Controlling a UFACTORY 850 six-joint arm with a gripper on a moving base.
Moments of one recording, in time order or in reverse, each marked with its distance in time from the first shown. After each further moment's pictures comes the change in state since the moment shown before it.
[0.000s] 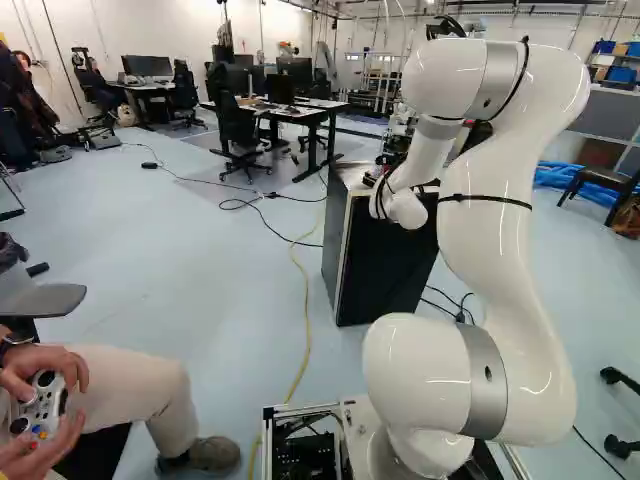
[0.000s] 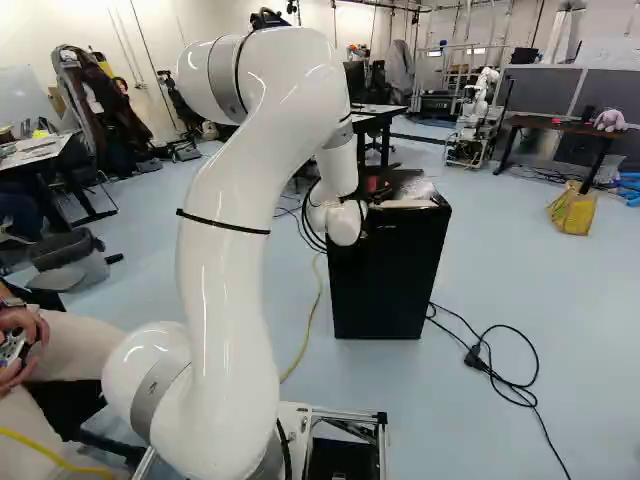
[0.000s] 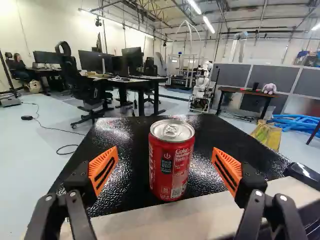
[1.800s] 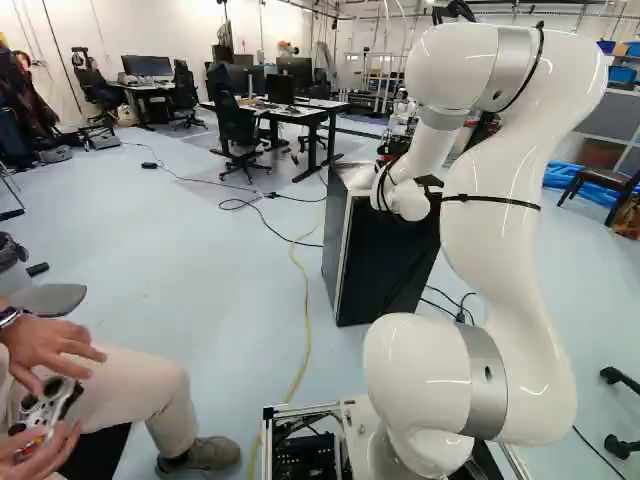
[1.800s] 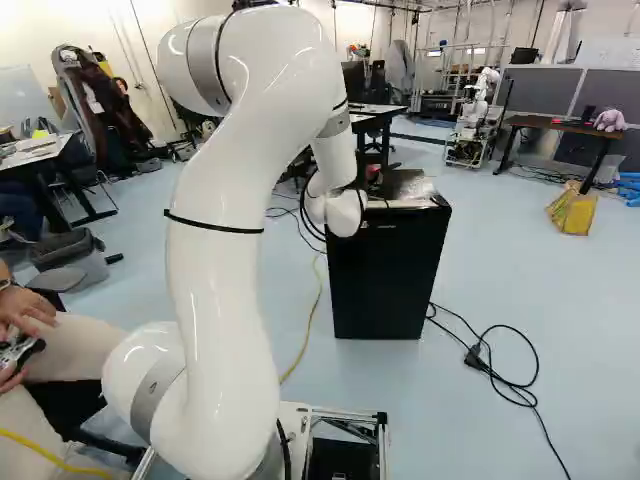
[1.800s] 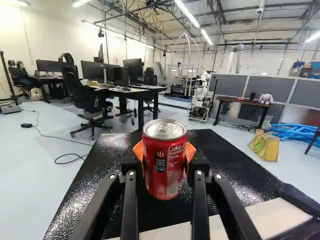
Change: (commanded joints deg) arm 0.2 4.1 0.7 0.1 -0.2 0.0
